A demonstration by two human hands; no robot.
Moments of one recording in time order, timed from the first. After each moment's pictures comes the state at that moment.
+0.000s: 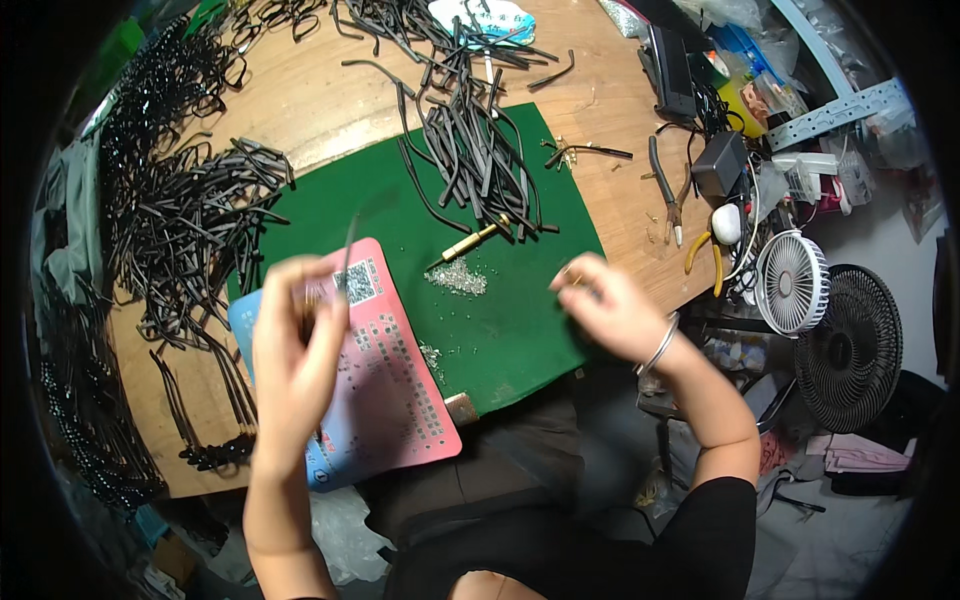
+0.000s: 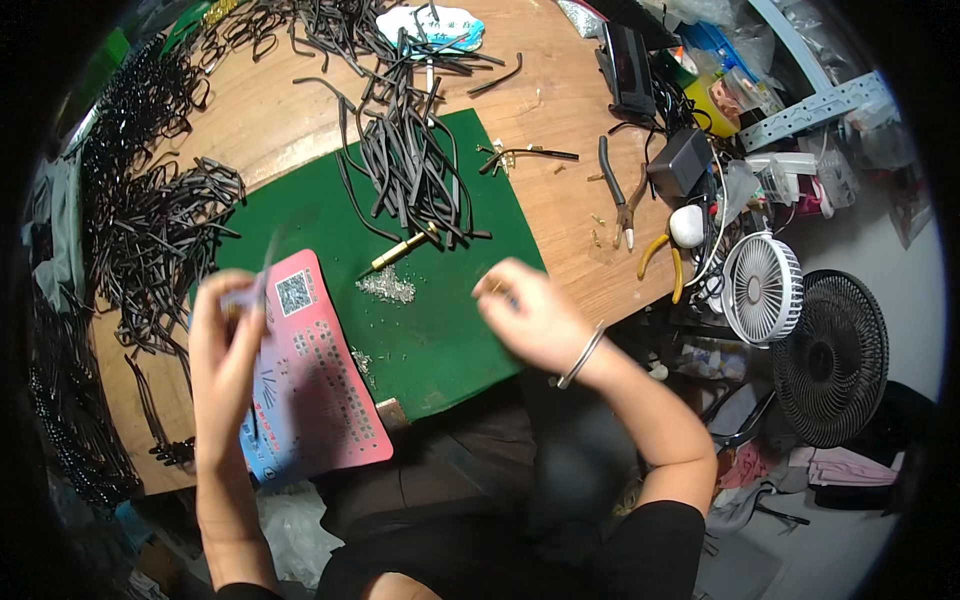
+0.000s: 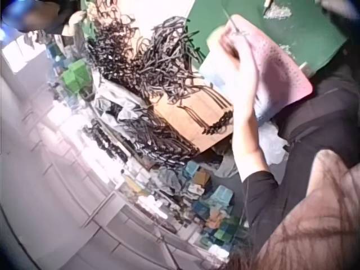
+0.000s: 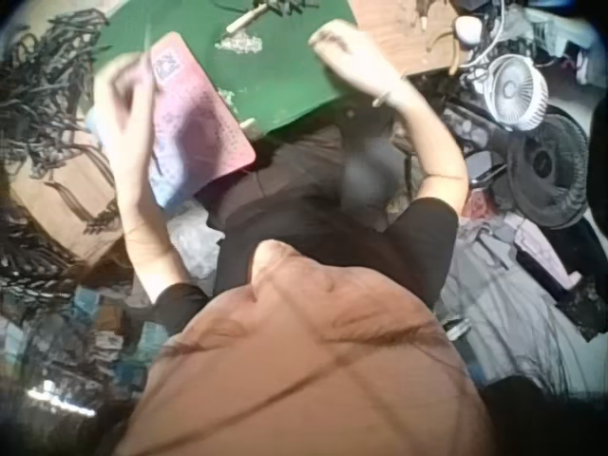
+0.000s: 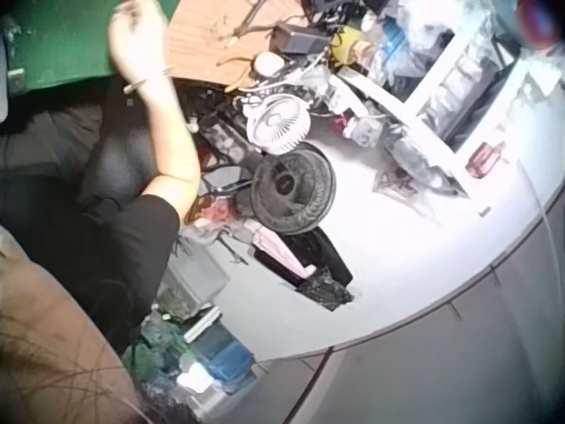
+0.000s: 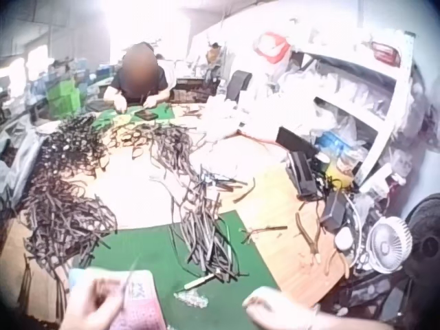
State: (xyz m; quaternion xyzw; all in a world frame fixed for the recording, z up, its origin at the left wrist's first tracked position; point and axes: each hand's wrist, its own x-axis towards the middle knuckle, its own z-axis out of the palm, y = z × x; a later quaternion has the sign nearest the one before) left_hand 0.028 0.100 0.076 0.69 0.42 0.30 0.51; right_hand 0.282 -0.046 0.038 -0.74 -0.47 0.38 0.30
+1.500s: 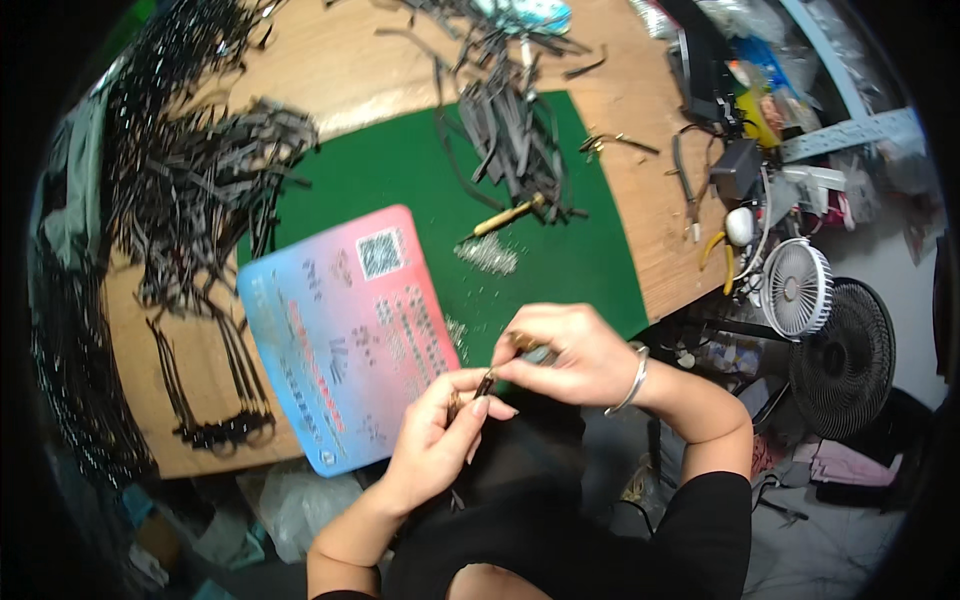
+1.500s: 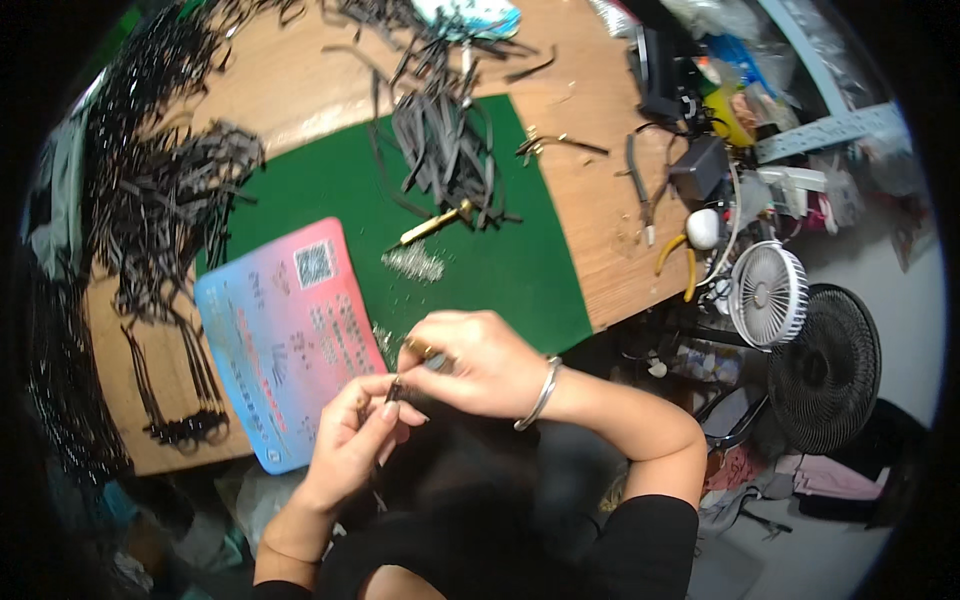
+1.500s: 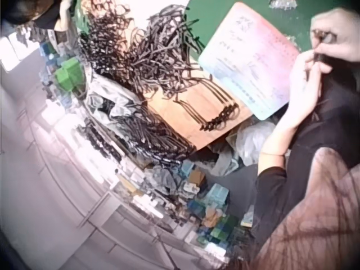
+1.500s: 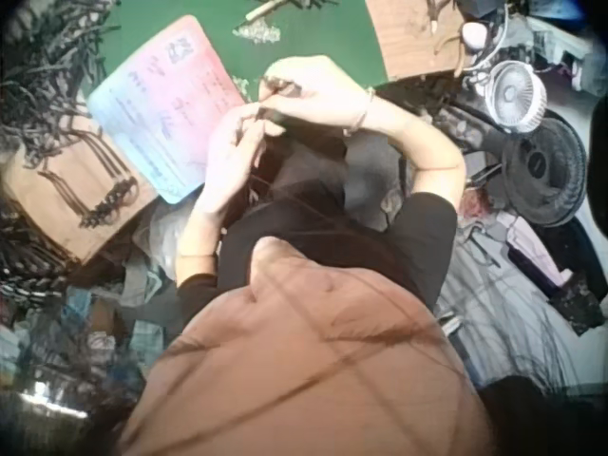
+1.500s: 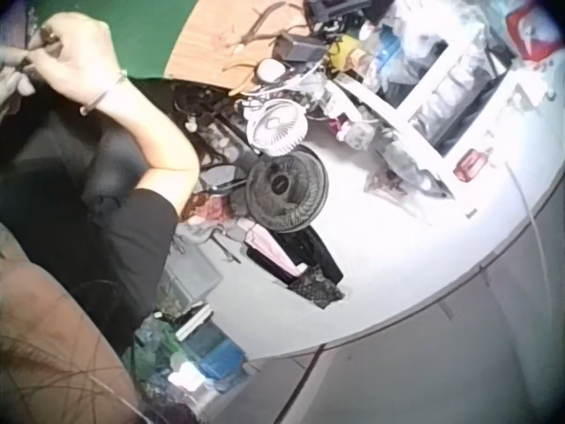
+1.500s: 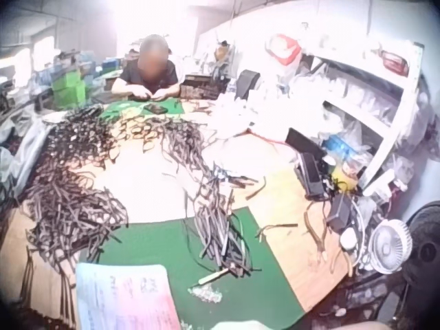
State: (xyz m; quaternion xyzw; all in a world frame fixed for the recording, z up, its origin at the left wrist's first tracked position) left_hand 0.005 0.003 0.041 0.40 0.33 0.13 0.84; right_hand 0.208 -0.023 0.067 -0.56 -0.63 0.42 0.33
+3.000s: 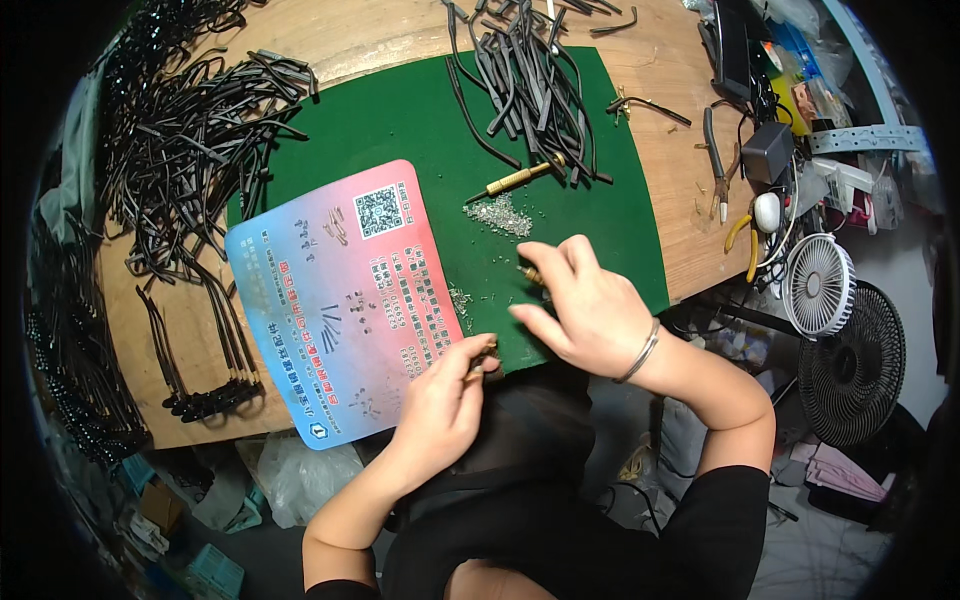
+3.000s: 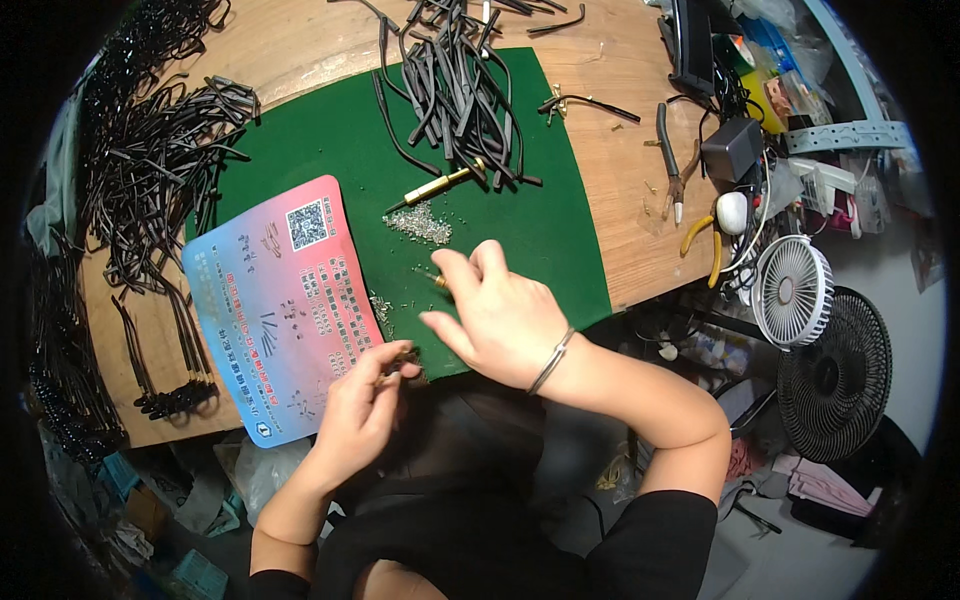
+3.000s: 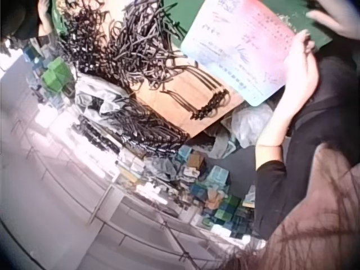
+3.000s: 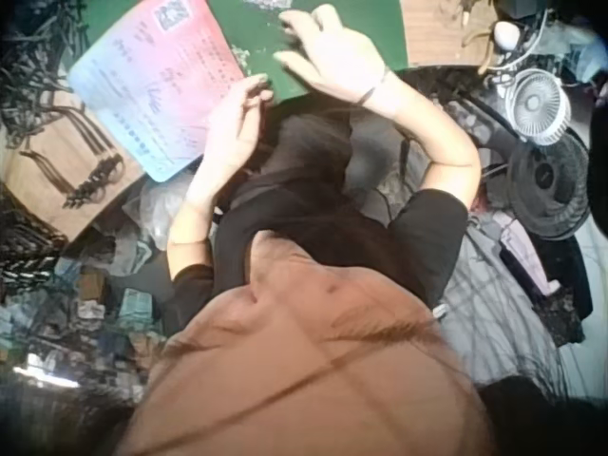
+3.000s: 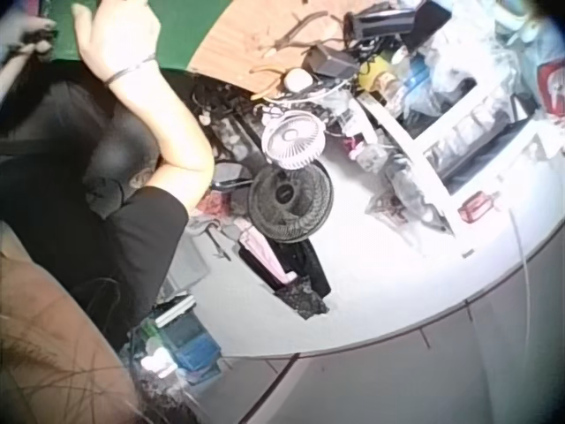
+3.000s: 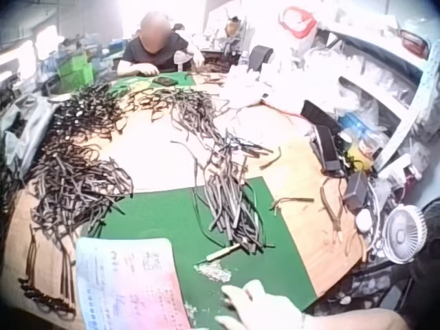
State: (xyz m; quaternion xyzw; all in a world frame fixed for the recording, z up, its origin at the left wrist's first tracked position) left_hand 0.009 -0.006 0.012 0.66 0.38 0.11 0.64; right_hand 0.213 -0.033 0.036 -0.69 -0.67 0.23 0.15
